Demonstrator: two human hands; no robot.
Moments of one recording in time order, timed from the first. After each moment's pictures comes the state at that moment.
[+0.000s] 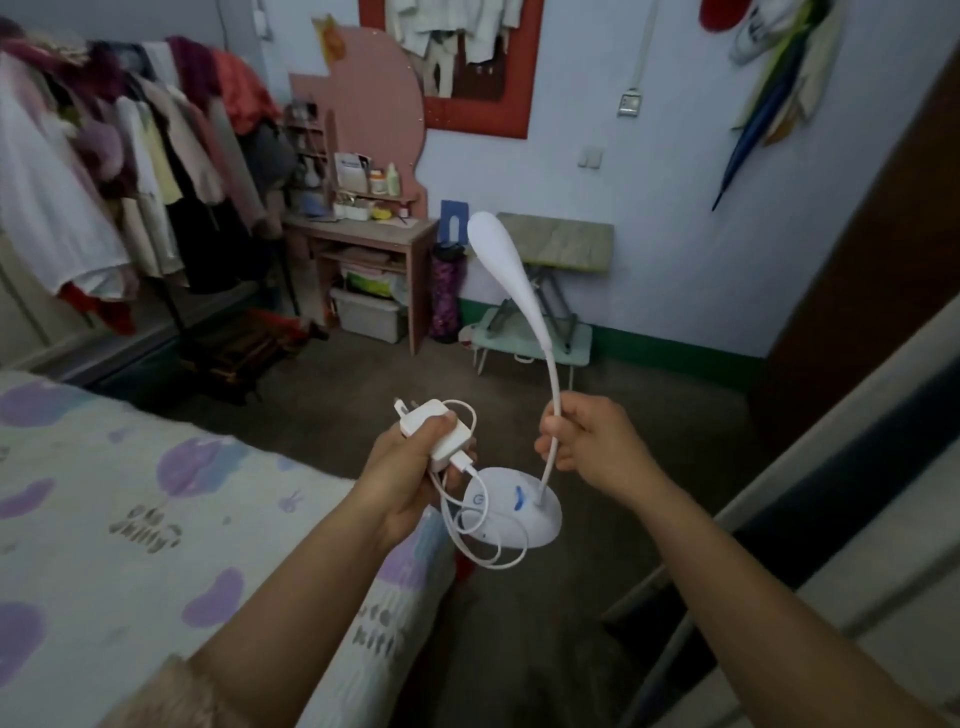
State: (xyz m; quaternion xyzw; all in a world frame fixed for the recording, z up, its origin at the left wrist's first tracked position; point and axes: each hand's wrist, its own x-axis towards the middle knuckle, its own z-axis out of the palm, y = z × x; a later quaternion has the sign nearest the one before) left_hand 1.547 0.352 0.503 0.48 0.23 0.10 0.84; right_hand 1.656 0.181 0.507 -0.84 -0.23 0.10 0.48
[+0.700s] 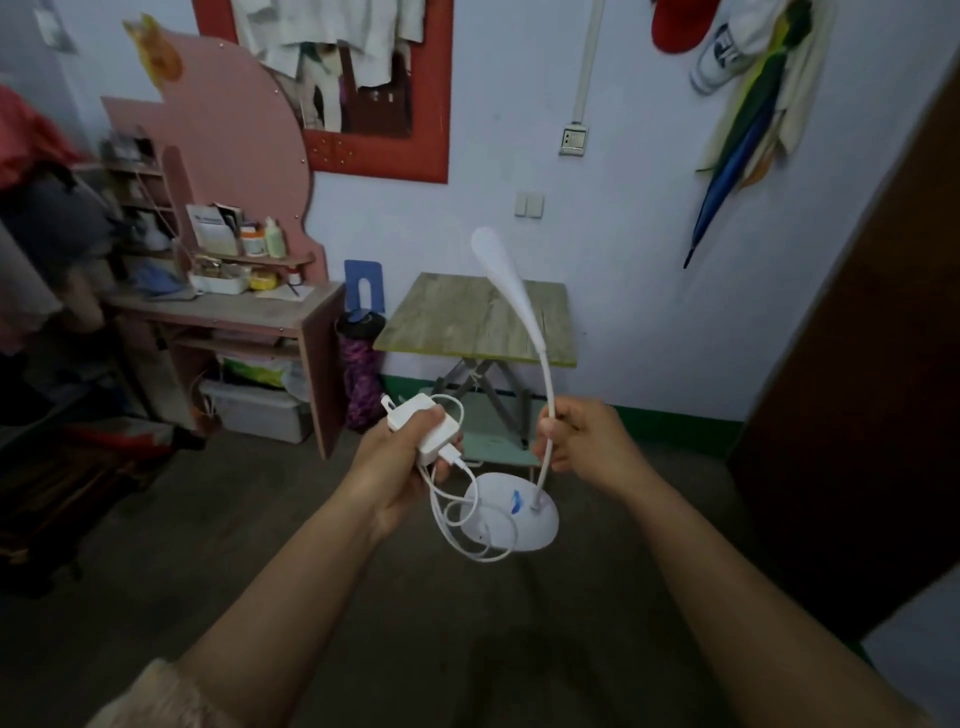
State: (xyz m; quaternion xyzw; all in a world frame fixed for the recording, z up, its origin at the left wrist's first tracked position) left_hand 2.132 0.506 0.519 0.49 0.14 0.07 0.86; right_hand 2.216 0.317 0.517 -0.85 -0.16 0.05 0.51
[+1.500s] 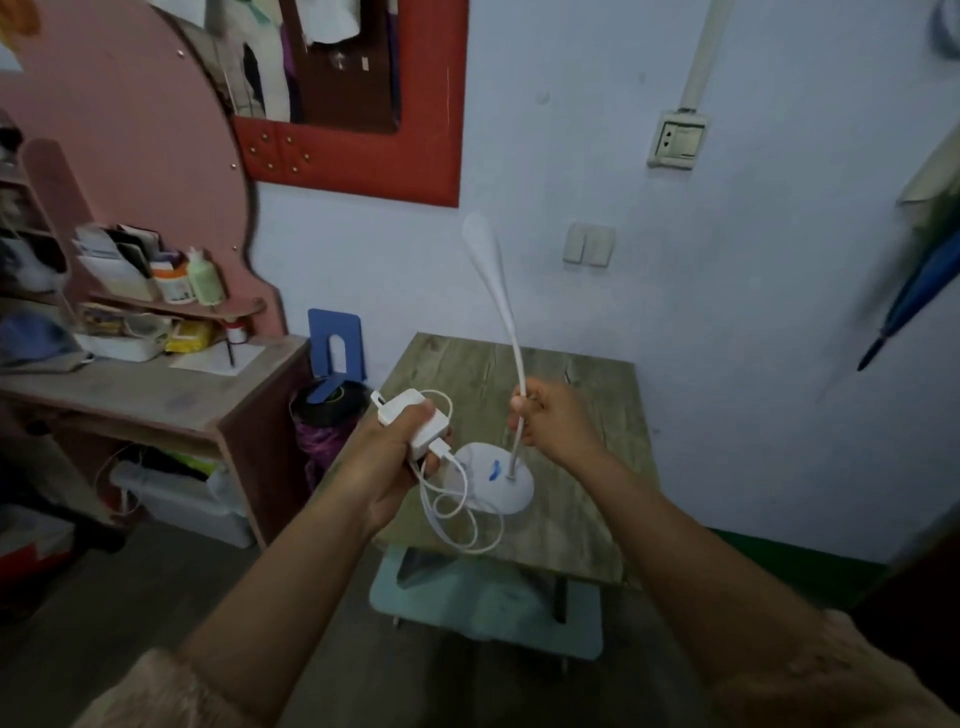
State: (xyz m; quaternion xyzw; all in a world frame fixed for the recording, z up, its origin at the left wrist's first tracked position) left_hand 2.737 0.672 0.497 0.51 0.16 0.11 0.84; right_hand 2.857 0.523 0.488 -0.84 -0.18 0.03 0.51
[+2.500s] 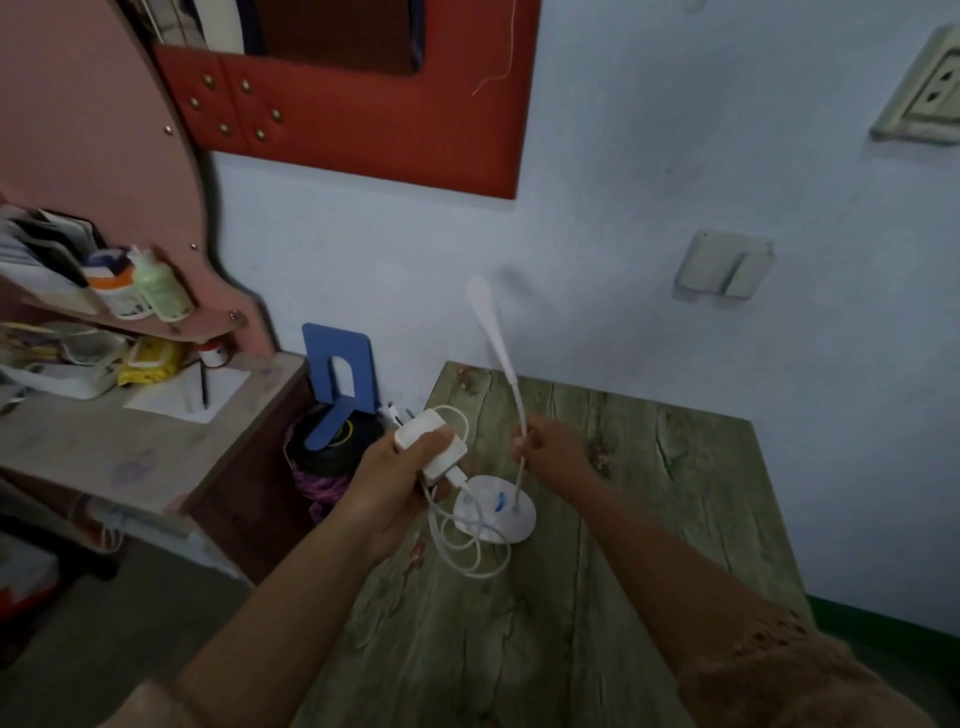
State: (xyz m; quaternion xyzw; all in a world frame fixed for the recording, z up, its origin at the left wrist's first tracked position) left_hand 3.004 0.836 0.446 0.50 0.23 0.06 0.83; right_hand 3.142 0.688 0.396 -0.90 -0.19 0.11 0.38
